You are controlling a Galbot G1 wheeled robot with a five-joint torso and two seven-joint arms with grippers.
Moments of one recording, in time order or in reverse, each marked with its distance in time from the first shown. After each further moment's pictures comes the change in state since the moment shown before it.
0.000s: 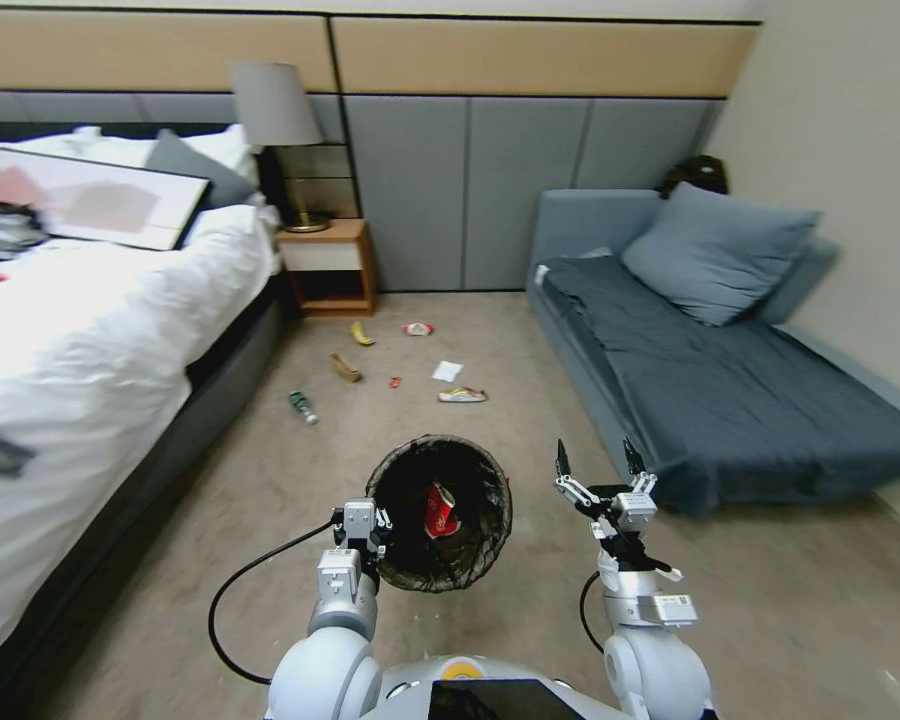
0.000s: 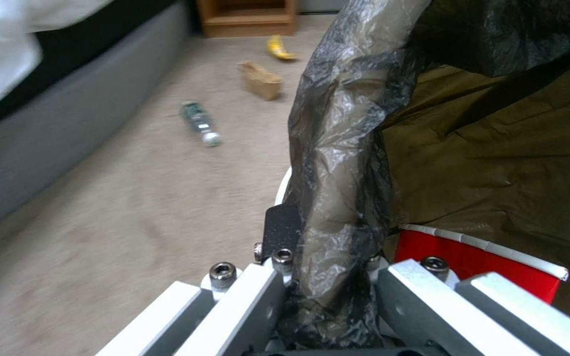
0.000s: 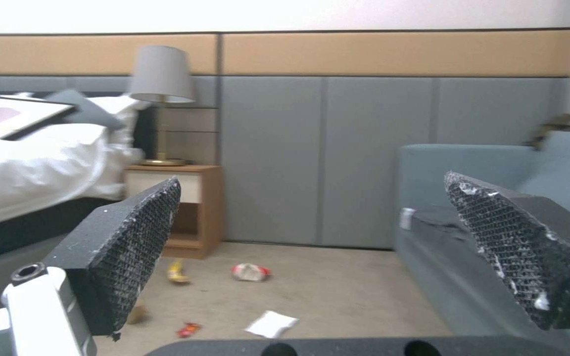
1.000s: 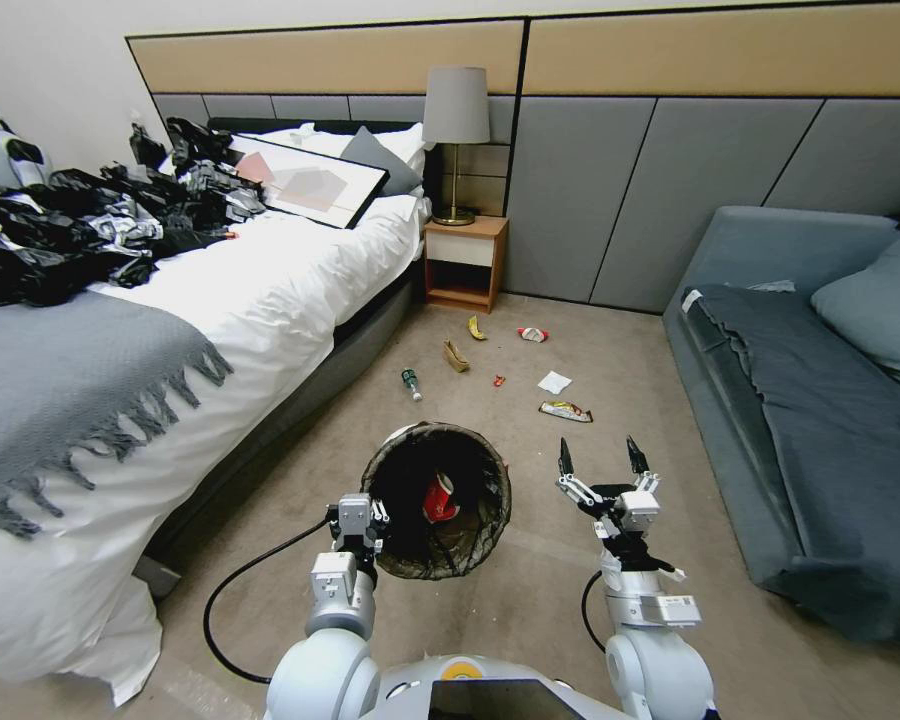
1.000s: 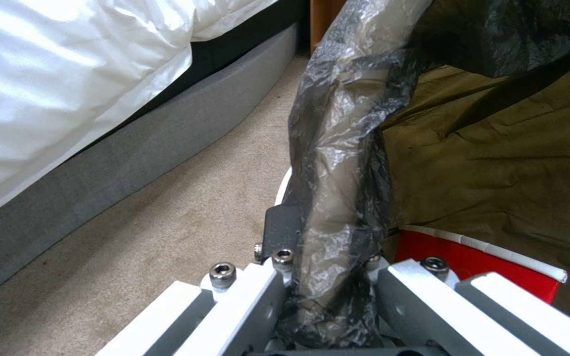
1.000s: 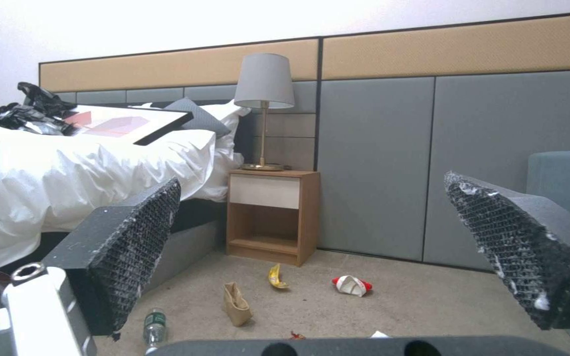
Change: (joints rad) left arm 0.004 -0.007 -0.004 0.011 0.019 -0.095 0.000; right arm 0.008 0.000 0.014 -0.012 0.003 0.015 -0.009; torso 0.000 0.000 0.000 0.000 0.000
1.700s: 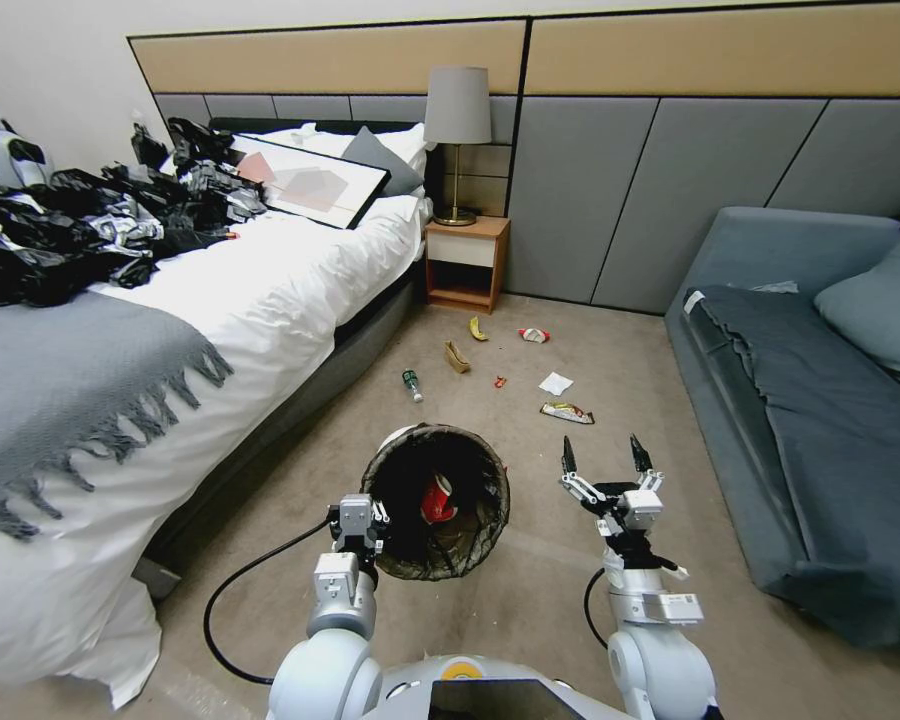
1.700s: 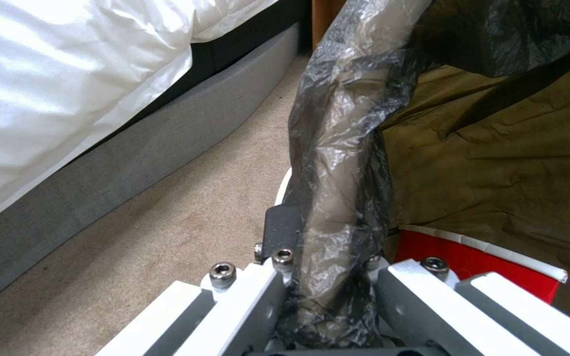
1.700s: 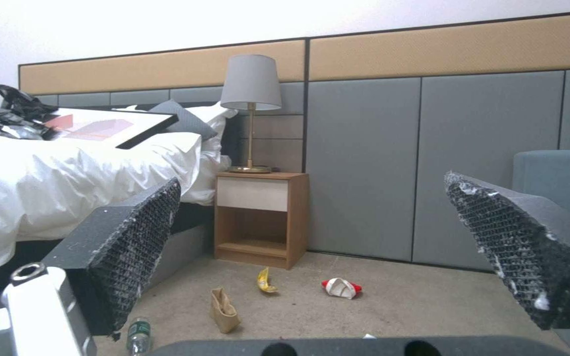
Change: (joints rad) left arm 0.000 0.000 0.004 0.004 0.013 0.001 0.001; right arm 0.008 0.000 0.013 0.004 0.010 -0.010 0.027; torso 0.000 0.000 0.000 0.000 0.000
